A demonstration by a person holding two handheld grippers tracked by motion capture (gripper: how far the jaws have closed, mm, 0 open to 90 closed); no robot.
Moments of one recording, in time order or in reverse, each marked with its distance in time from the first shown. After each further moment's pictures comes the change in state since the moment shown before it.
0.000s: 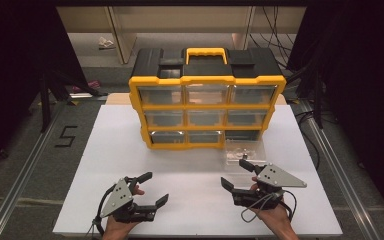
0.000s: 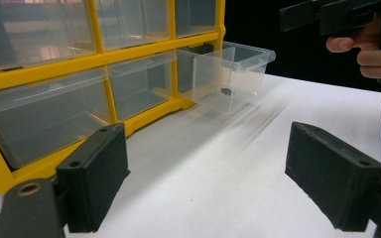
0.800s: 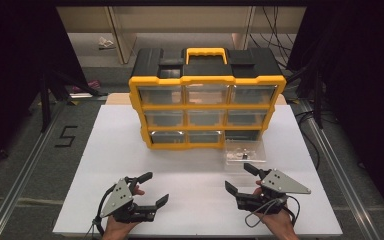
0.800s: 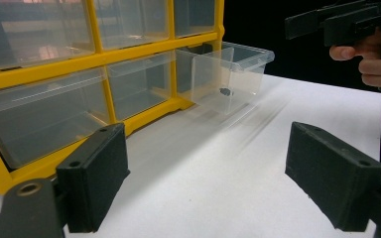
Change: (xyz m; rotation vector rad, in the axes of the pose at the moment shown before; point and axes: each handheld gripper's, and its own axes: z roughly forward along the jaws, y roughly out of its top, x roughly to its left) left arm 0.000 0.000 0.000 -0.002 -0.005 -0.002; right arm -0.002 -0.014 -0.009 -0.012 -0.024 0.004
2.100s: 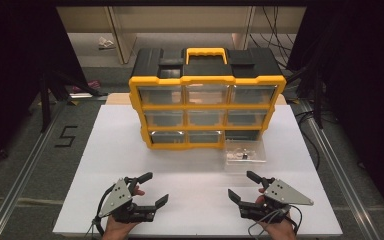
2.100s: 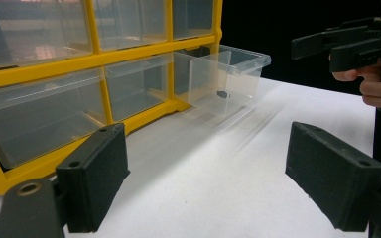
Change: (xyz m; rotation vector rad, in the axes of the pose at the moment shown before) left arm 0.001 0.000 -0.001 -0.009 -0.013 -0.022; right arm 0.003 -0.023 -0.010 -0.008 -0.009 -0.008
